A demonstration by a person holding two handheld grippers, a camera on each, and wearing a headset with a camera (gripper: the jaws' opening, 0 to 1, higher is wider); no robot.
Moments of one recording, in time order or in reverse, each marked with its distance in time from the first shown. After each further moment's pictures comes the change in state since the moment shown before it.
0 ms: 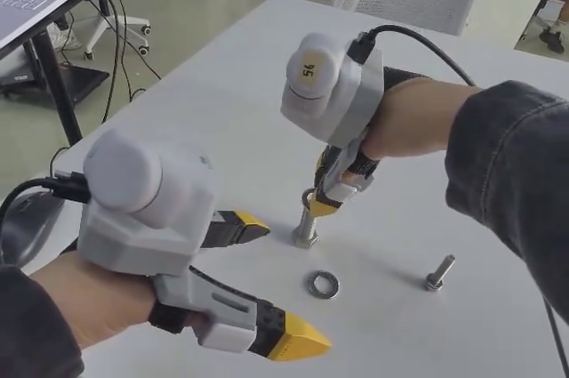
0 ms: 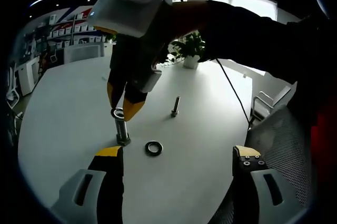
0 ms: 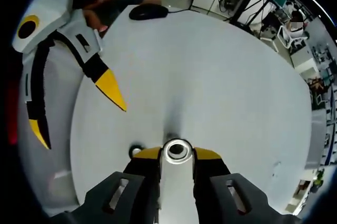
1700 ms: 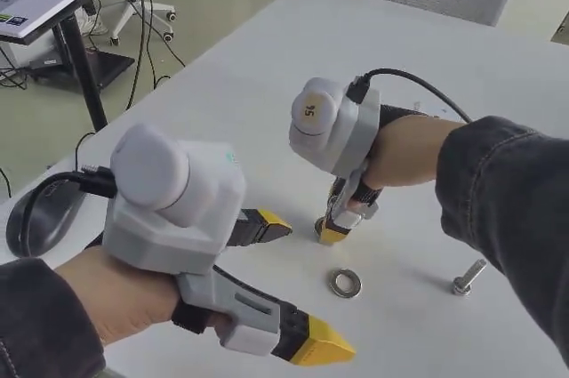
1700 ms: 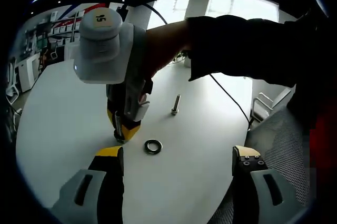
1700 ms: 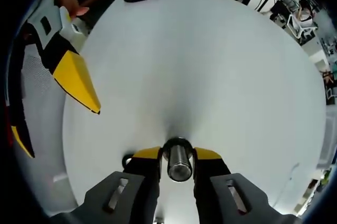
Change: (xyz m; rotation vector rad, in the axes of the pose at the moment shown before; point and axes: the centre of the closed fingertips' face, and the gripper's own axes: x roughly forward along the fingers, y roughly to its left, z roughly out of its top) left arm -0.001 0.004 -0.003 -0.023 0.003 -0.004; right arm 0.051 0.007 -0.008 0.022 0.056 0.095
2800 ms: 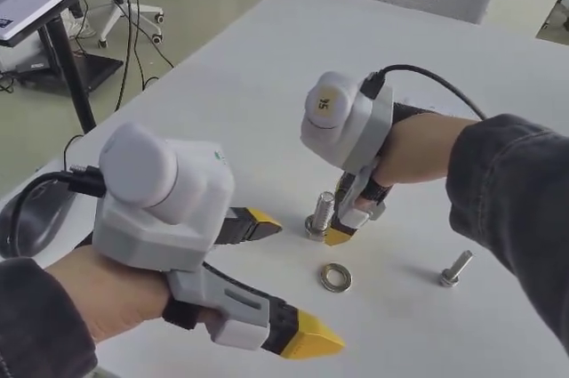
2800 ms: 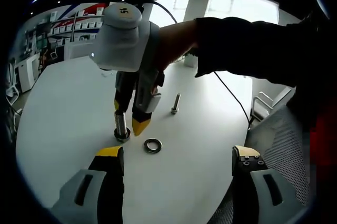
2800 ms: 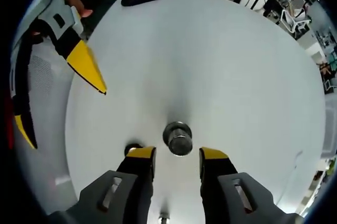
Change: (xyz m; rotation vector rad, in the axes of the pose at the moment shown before) left arm 0.001 -0.001 -0.003 0.003 0.007 0.001; right arm -0.010 0.002 -0.020 0.060 -0.033 -0.009
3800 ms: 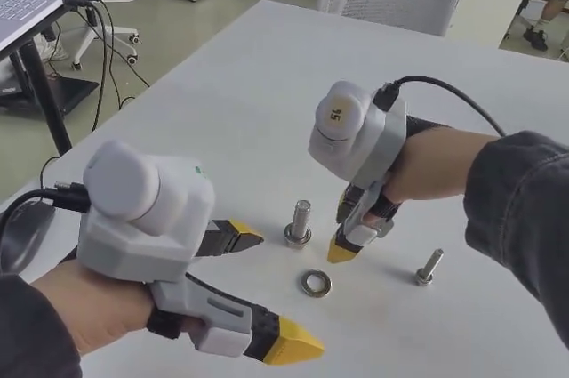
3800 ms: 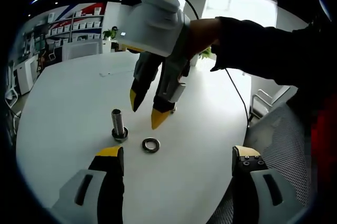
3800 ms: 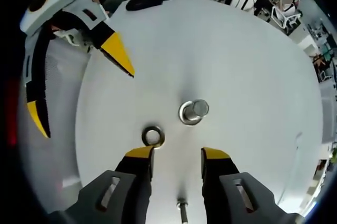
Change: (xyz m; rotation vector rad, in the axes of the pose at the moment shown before) left arm 0.003 -0.005 -0.001 0.016 0.014 -0.010; right arm -0.022 0.022 -0.022 0.061 -0.036 -0.027
